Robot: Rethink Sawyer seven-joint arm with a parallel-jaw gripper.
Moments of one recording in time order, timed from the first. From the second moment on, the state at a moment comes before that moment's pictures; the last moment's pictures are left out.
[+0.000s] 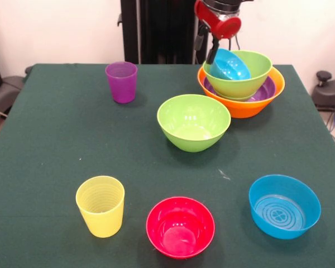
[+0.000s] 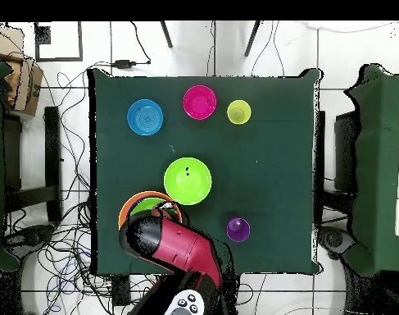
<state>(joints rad) 0.23 -0.67 -0.41 2.01 0.37 0.35 2.47</state>
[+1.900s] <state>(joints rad) 0.23 -0.57 -0.39 2.01 0.37 0.26 2.47</state>
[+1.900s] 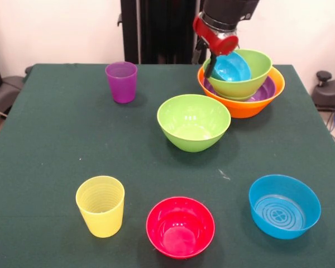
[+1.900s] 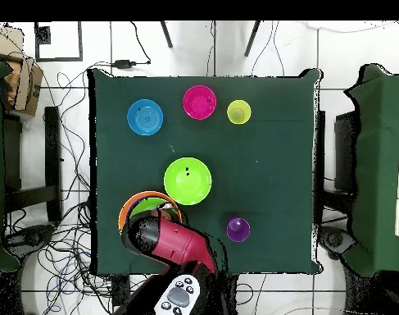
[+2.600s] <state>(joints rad) 0.29 -0.58 -0.41 2.01 0.37 0.27 2.47</state>
